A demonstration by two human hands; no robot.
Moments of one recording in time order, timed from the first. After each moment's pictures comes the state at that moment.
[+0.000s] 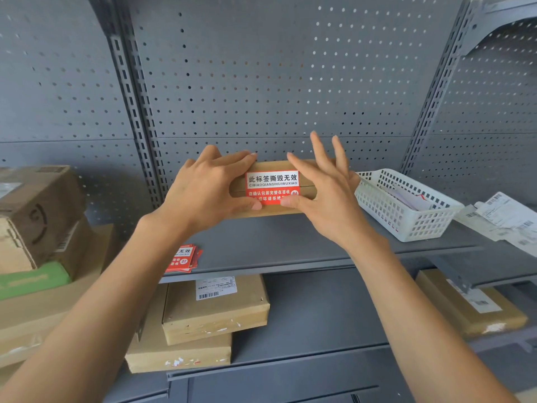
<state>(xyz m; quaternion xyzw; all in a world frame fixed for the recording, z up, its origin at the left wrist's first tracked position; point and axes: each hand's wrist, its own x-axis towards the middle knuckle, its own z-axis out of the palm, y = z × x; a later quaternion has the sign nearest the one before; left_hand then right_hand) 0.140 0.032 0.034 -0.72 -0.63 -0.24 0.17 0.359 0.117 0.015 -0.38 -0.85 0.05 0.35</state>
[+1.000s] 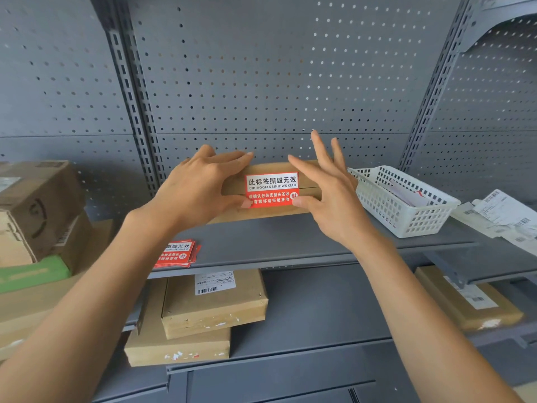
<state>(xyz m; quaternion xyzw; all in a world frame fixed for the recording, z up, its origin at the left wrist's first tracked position) 0.137 0.024 0.039 -0.72 -0.65 -0.20 0.13 0.372 0.112 0.012 -0.36 -0.86 0.10 0.36</state>
